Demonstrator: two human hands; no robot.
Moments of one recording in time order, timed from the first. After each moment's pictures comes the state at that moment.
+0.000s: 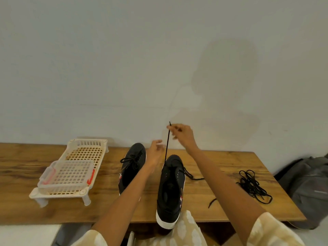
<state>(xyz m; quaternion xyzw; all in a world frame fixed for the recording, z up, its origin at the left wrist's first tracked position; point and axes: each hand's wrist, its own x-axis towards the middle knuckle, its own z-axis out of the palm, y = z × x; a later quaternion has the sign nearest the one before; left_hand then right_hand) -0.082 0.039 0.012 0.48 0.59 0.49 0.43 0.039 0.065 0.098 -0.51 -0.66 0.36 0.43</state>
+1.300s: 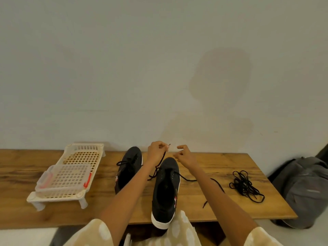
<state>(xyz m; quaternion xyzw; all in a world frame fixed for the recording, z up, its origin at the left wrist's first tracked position) -0.061 0.044 0.042 0.56 0.63 0.43 0.32 0.083 0.043 0.035 -0.61 -0.62 0.40 0.30</state>
